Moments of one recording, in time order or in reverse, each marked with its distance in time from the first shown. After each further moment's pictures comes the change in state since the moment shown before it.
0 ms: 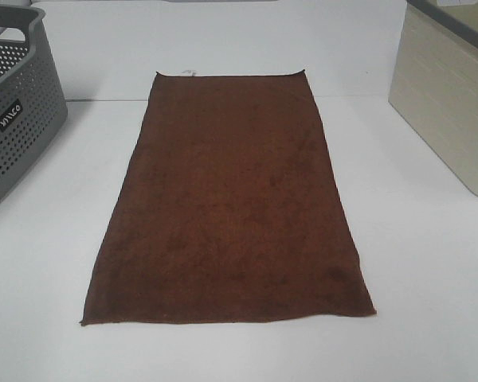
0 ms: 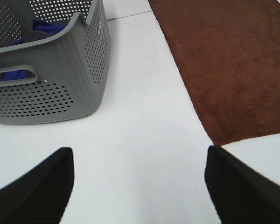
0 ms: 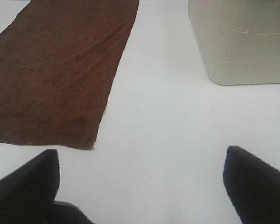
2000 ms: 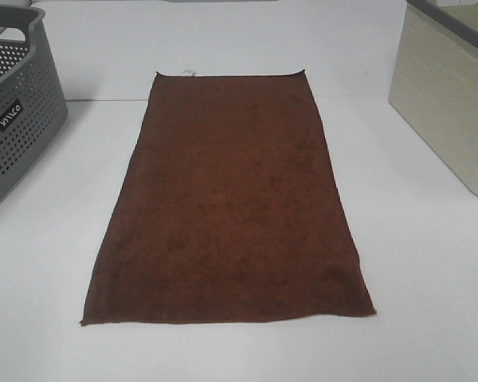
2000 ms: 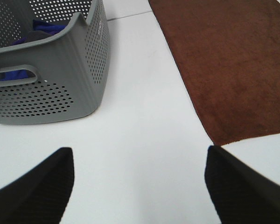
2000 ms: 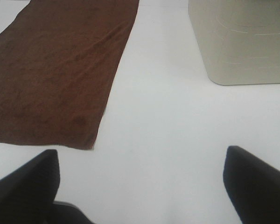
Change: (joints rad) left arm 0.000 0.000 0.000 0.000 0.000 0.000; right arm 0.000 0.000 0.000 0.000 0.000 0.000
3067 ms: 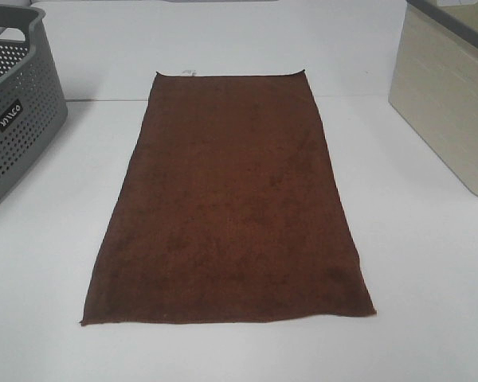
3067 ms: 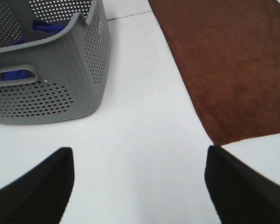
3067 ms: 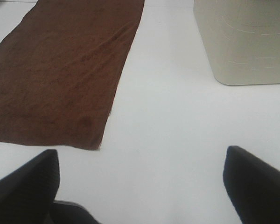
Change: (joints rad) left arm 0.000 0.000 0.000 0.000 0.000 0.000; right arm 0.000 0.000 0.000 0.021 0.000 0.000
